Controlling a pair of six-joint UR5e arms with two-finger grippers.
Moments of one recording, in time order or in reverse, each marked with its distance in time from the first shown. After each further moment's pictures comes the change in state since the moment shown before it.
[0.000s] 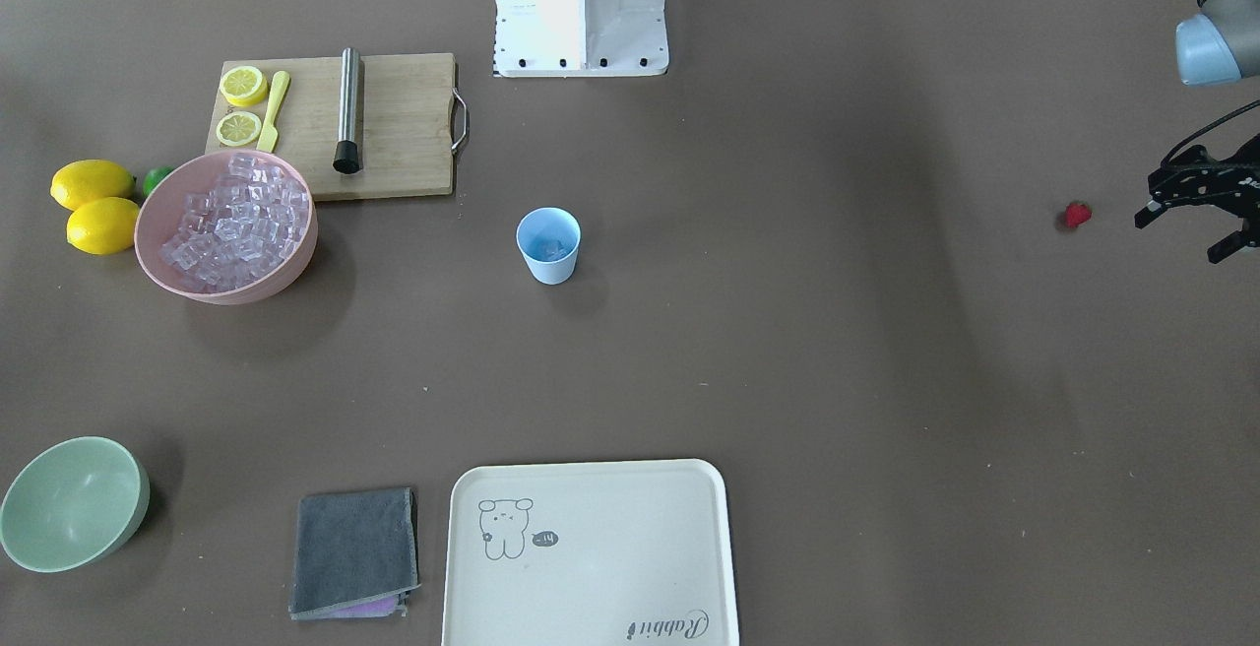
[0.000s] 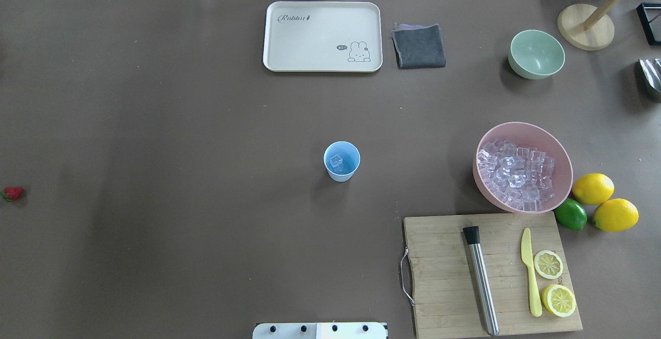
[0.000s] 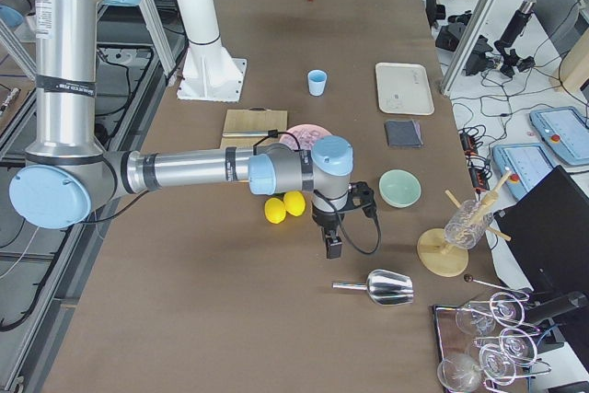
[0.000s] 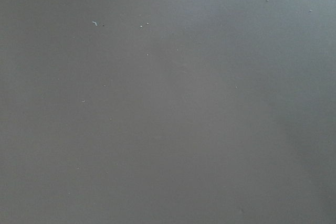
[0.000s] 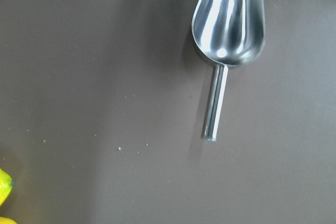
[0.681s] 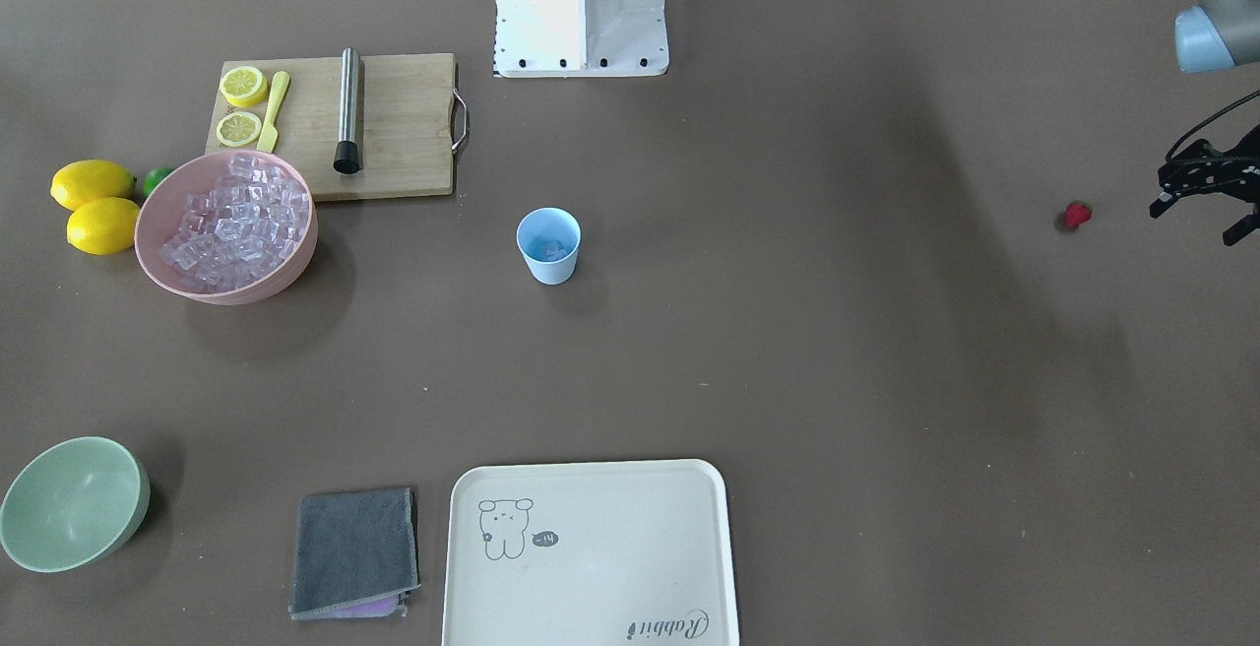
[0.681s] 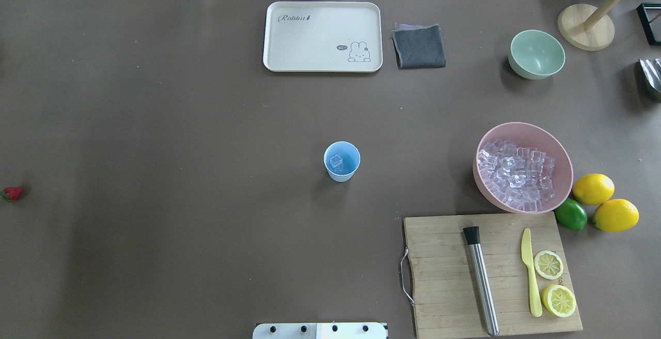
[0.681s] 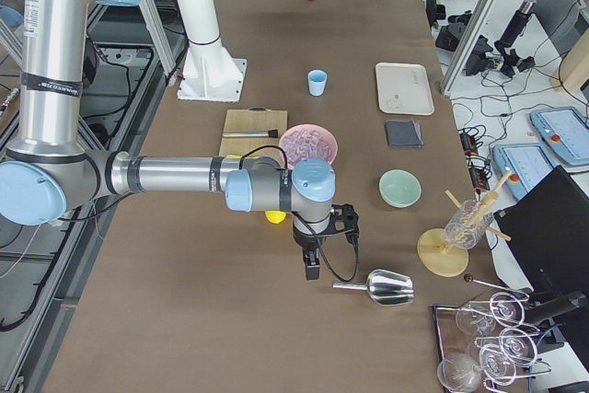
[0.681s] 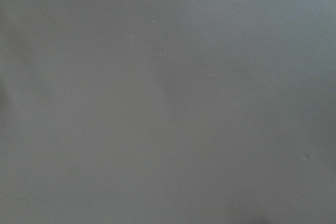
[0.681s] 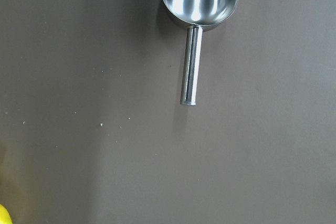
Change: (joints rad) left arm 0.051 0.111 0.066 -0.184 0.101 -0.046; right arm 0.036 -0.037 -0.009 -0.008 0.022 0.009
